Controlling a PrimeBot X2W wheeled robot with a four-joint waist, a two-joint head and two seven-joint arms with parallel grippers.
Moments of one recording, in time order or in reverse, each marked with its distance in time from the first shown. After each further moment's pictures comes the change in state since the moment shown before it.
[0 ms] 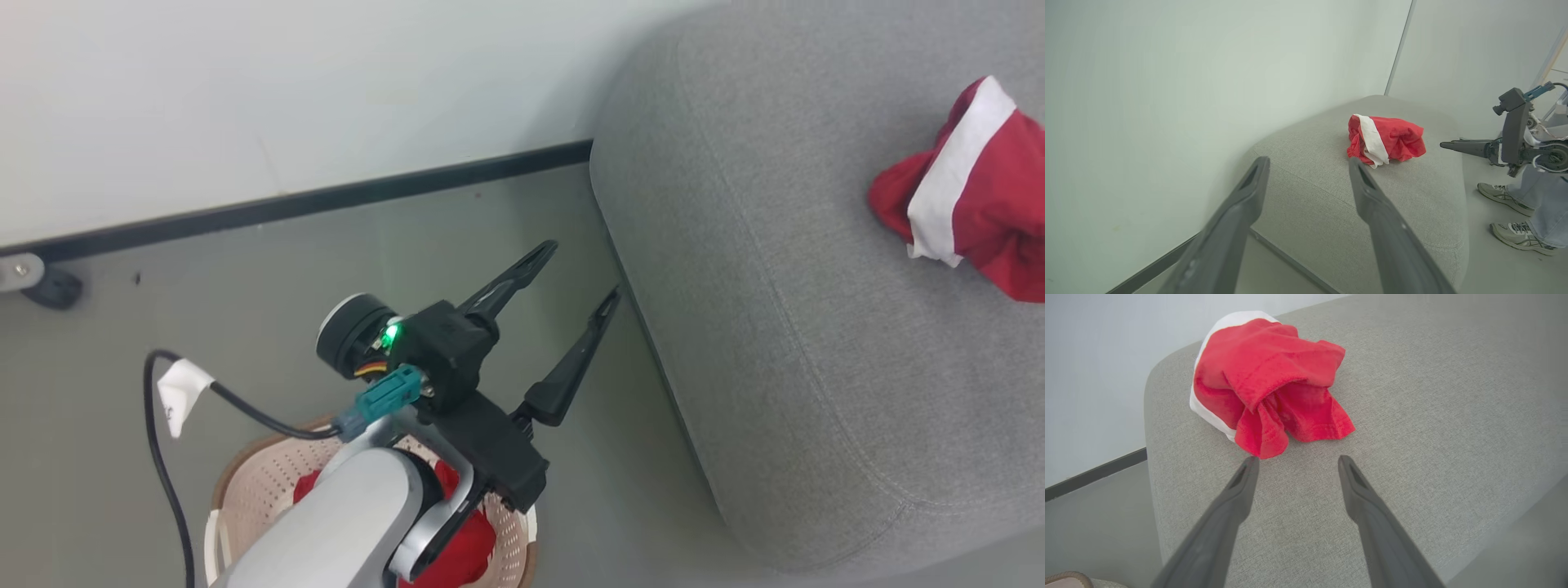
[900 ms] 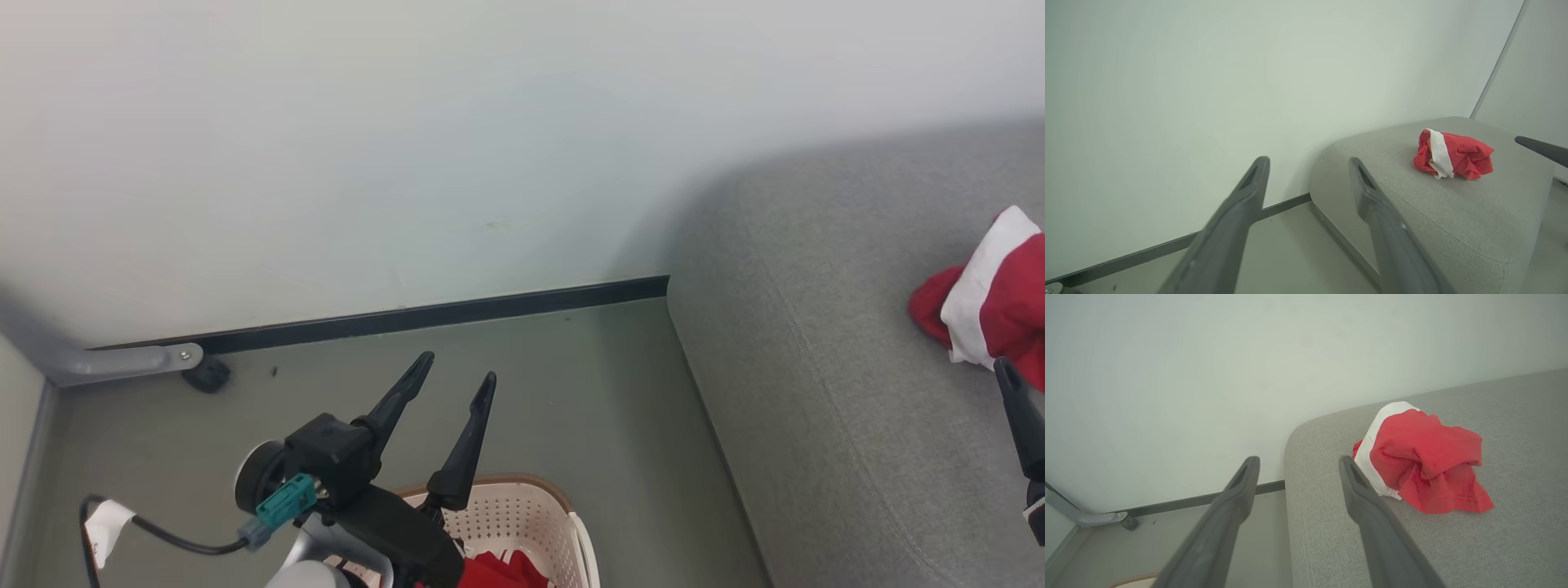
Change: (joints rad) left arm 0.296 0.068 0.114 -0.015 -0.068 0.105 -0.091; right arm 0.353 -0.064 -0.100 -0.521 -0.076 -0.125 -0.157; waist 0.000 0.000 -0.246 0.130
